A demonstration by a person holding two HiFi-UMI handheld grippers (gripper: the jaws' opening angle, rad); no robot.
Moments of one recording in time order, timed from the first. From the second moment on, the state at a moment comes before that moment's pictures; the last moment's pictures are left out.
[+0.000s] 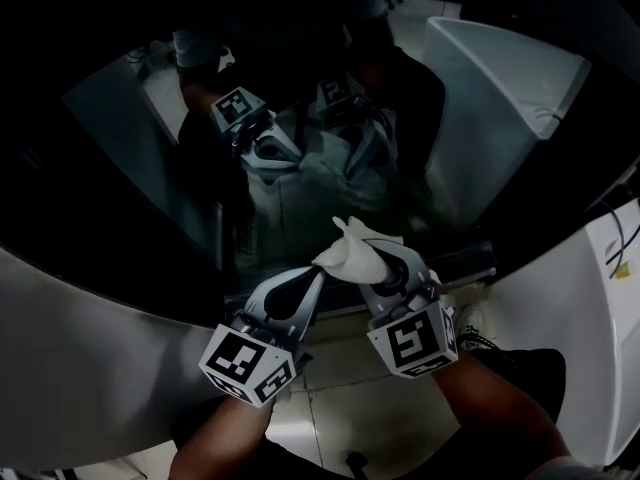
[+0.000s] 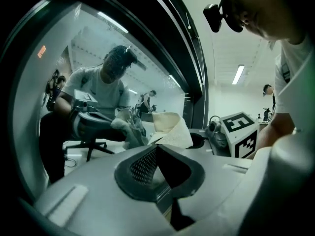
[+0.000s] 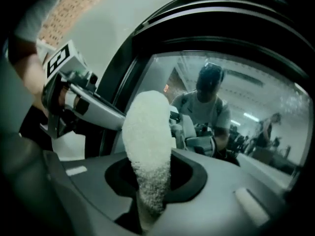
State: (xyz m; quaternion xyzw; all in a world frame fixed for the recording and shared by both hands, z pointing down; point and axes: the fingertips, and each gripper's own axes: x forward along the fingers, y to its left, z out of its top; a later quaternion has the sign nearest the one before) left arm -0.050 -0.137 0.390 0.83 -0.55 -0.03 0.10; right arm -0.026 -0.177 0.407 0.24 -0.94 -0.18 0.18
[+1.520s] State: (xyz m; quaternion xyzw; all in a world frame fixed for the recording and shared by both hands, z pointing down) left arm -0.064 -0.168 0.383 0.83 -0.53 0.01 0.14; right arm -0.074 -0.214 0.366 0.17 -0.98 -0.02 0.08
